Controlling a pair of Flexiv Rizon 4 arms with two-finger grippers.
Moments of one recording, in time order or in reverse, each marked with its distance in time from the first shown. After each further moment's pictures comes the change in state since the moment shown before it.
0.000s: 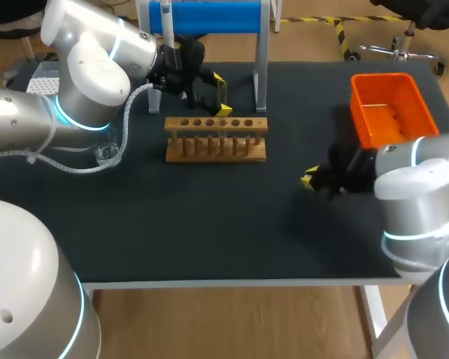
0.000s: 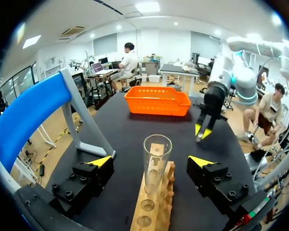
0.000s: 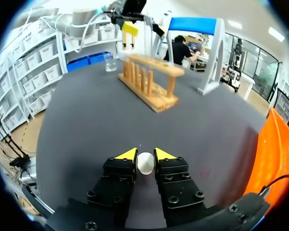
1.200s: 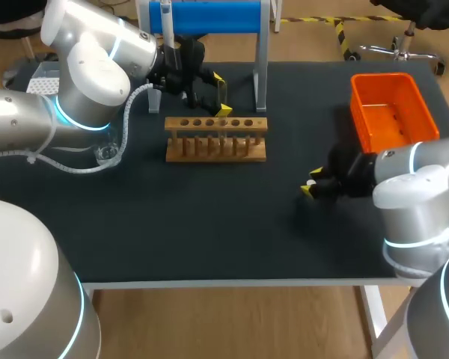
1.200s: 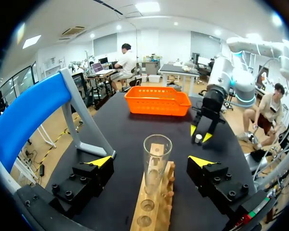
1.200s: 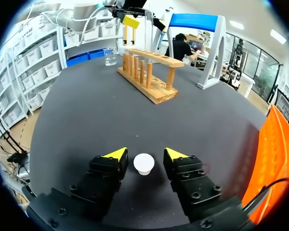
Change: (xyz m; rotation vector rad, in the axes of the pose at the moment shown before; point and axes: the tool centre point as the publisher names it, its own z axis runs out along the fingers) left arm 0.000 0.000 0.000 0.000 0.000 0.000; right arm -0.006 -0.025 0.009 0.038 -0.023 -0.012
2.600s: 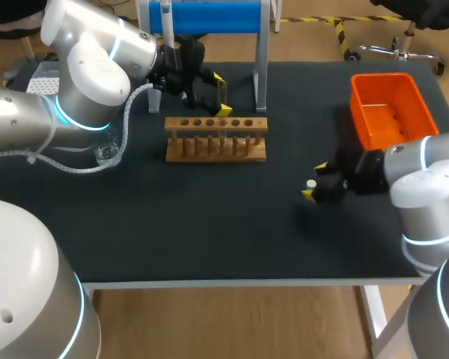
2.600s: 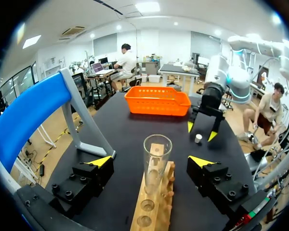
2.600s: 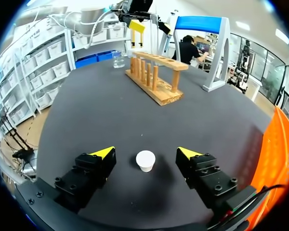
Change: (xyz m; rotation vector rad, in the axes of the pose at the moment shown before) left arm 0.000 0.000 0.000 0.000 0.000 0.000; right arm 0.001 0.001 -0.008 -0.018 0.081 -0.015
